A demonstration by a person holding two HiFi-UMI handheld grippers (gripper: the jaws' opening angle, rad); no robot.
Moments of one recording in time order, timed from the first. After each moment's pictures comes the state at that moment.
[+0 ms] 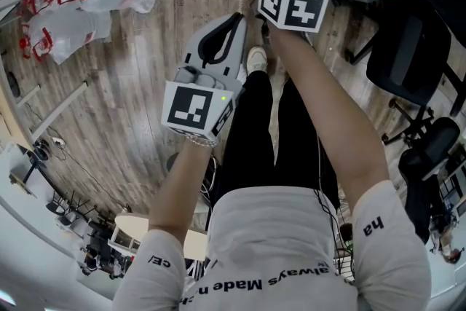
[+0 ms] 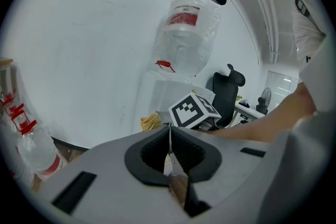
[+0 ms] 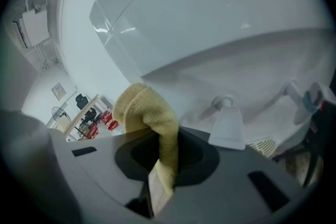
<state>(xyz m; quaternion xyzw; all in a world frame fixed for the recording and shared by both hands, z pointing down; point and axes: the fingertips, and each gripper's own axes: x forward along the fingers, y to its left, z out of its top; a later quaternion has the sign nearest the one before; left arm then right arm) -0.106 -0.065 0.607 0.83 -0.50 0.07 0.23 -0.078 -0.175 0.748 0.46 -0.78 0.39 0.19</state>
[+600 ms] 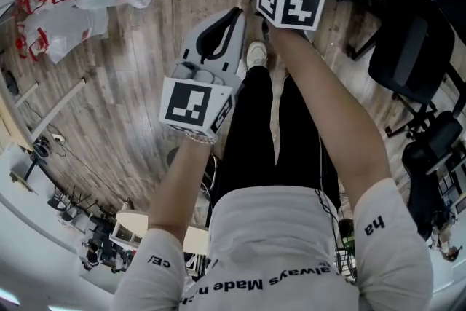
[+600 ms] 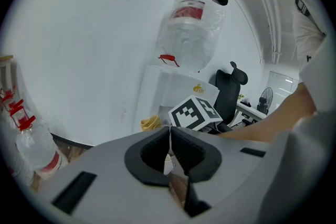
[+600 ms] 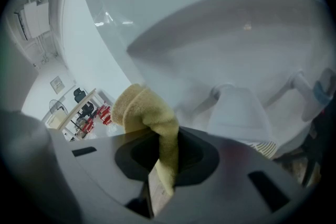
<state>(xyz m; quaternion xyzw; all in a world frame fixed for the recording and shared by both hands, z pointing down) -0.108 -0.073 0.629 0.83 -0.51 0.07 0.24 -0.080 -0.175 0.781 0.45 -0.78 0.38 0.20</state>
